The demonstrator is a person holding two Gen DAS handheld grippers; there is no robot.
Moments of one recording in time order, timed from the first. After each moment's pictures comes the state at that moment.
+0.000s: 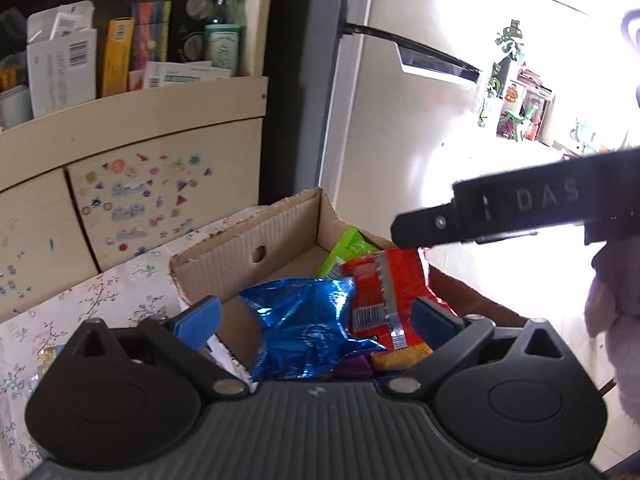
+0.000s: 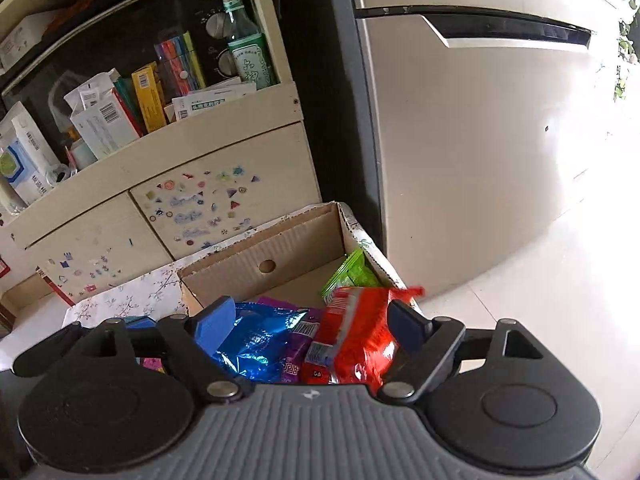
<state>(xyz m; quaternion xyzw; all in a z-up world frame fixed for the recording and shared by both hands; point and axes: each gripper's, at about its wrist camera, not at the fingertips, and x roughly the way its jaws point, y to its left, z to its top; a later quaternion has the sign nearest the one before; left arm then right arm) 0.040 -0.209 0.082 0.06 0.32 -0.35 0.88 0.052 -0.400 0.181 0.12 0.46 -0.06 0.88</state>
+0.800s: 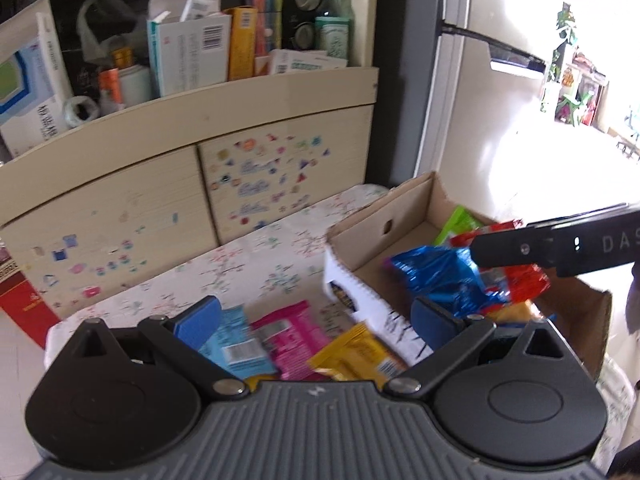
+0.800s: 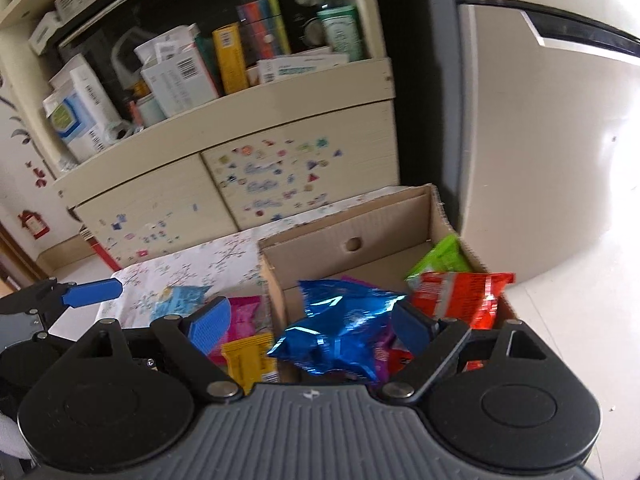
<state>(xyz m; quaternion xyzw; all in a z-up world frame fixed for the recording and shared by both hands) 0.060 -0.120 0.098 0.10 0.35 -0.26 0.90 0.067 -0.348 0.173 0.11 0.48 0.03 0.87</state>
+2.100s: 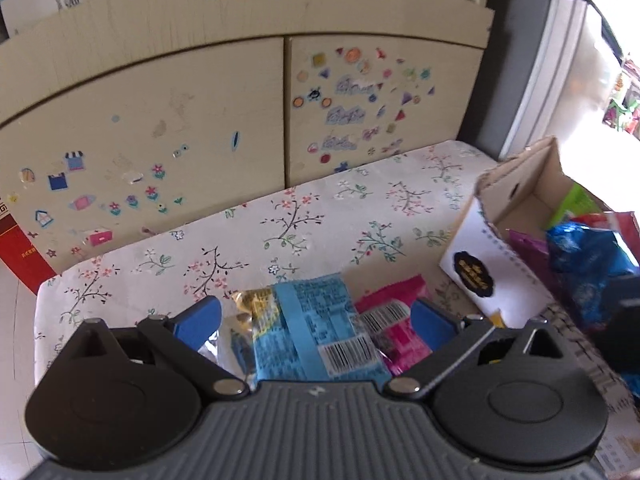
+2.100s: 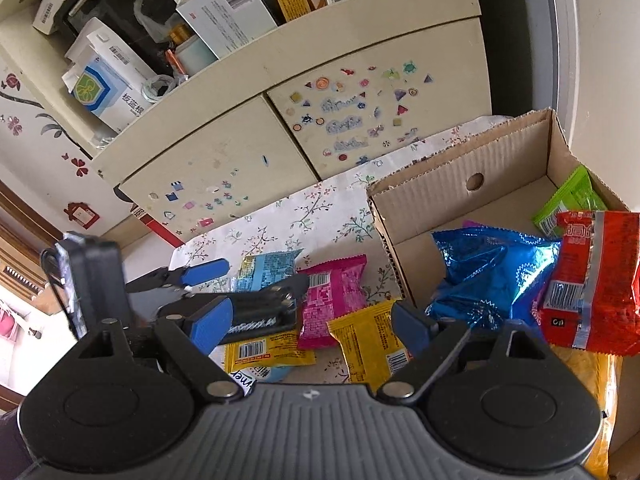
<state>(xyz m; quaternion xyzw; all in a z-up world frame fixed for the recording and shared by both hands) 0.149 -0.097 0.016 0.07 0.41 -0.20 0.89 0.101 -0.295 0.133 0.20 0.54 0.09 0.81</state>
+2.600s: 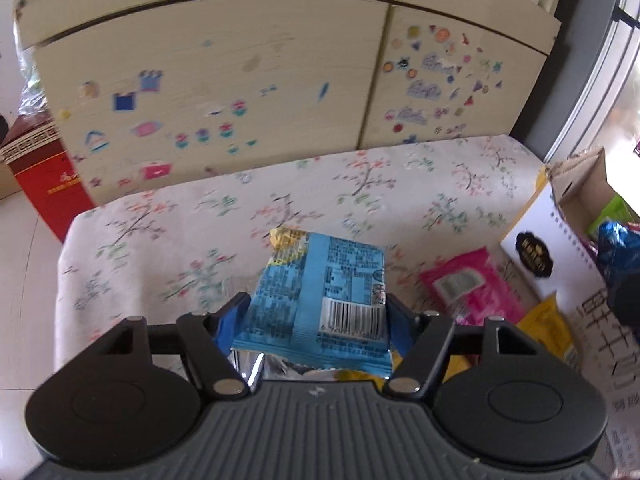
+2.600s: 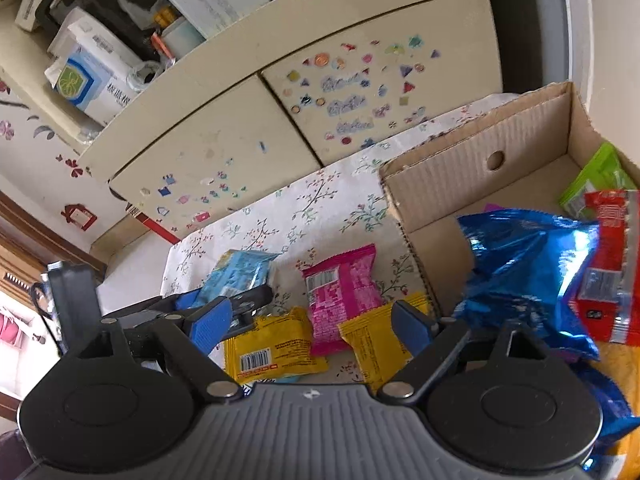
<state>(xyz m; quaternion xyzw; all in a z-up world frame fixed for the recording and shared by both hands) 0.148 -0.039 -0.001 0.03 0.45 -0.15 0.88 0.113 -0.280 0.110 0.21 0.55 0.09 0.80</state>
